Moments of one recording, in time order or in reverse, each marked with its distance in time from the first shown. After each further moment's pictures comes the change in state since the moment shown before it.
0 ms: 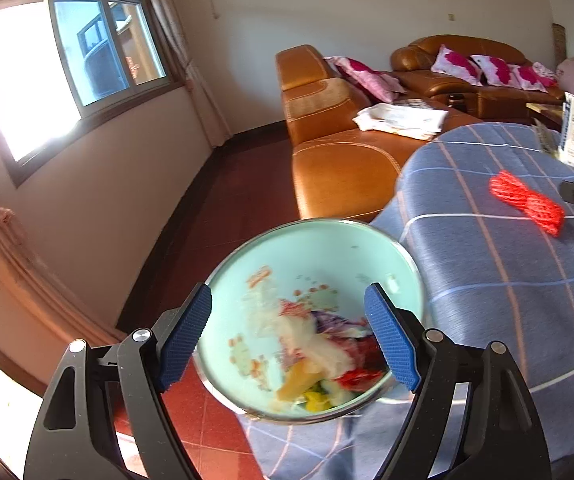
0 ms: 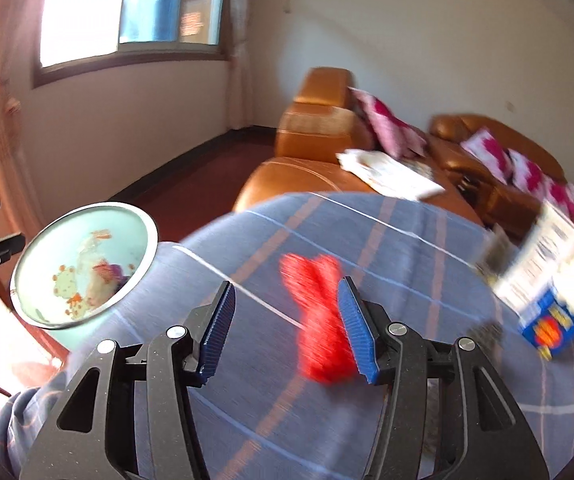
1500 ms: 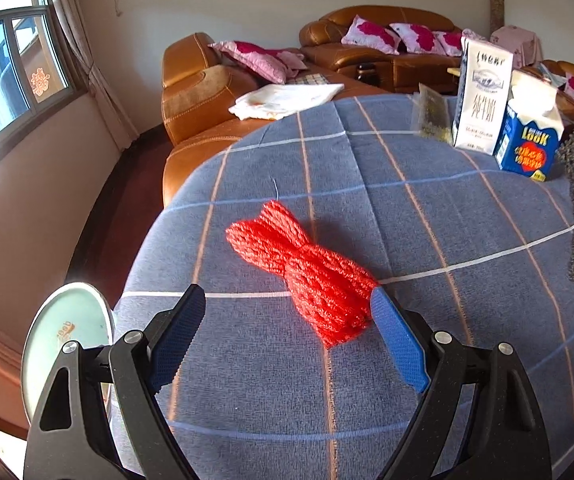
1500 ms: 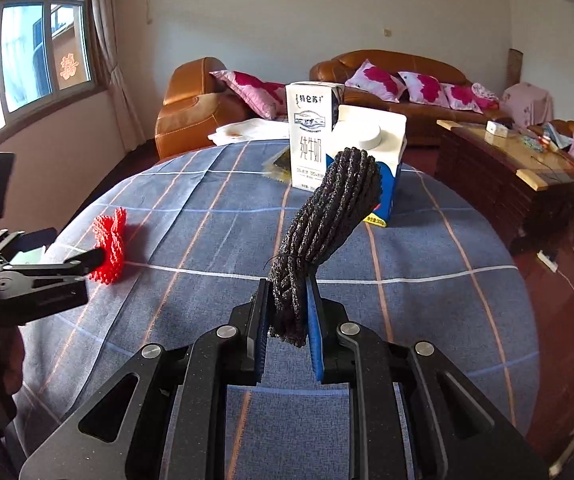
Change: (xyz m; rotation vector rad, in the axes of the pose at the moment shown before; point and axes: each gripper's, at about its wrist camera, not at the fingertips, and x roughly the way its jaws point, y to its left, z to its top) left arm 0.039 -0.229 0.061 0.129 0.100 -0.225; right arm -0.079 -0.155 -0.087 0.338 0.048 -0.202
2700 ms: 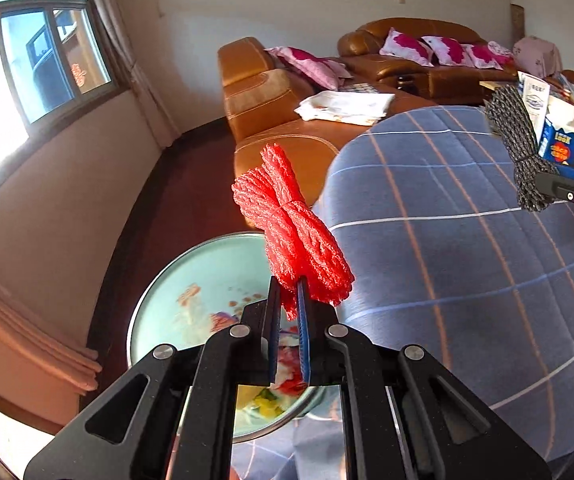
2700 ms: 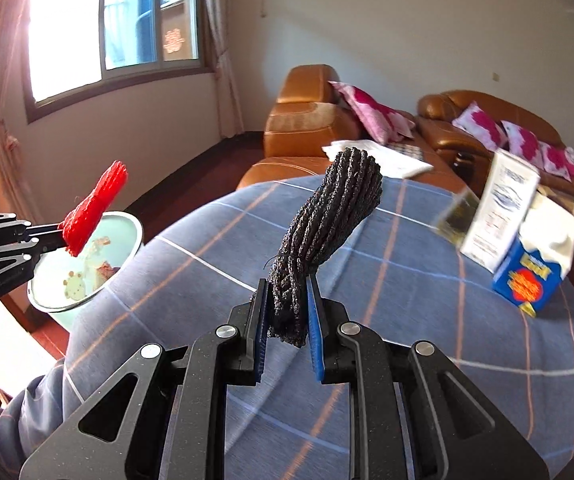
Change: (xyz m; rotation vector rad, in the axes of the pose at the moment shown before) left arm -0.068 0.168 -0.069 -0.040 -0.047 0.088; right arm 0.023 0.134 0.030 -0.272 -0.045 0.285
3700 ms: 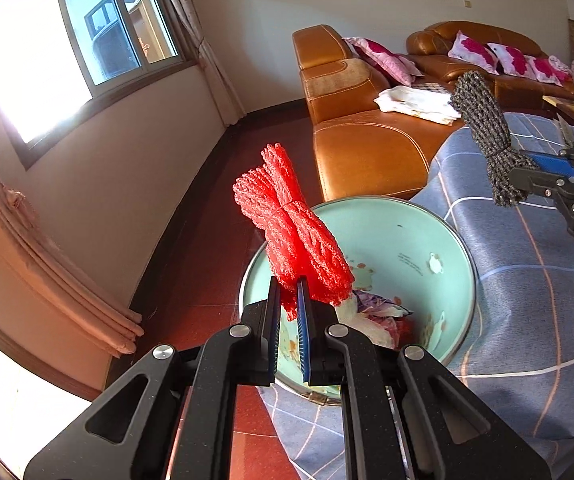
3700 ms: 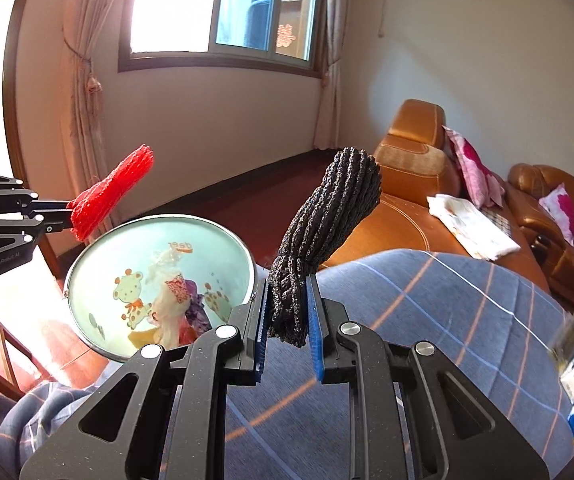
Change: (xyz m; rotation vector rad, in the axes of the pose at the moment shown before) left arm -0.009 0.090 -0.037 -0.121 0.033 0.187; right arm 0.071 0.130 0.042 -0.308 -0.043 0.239
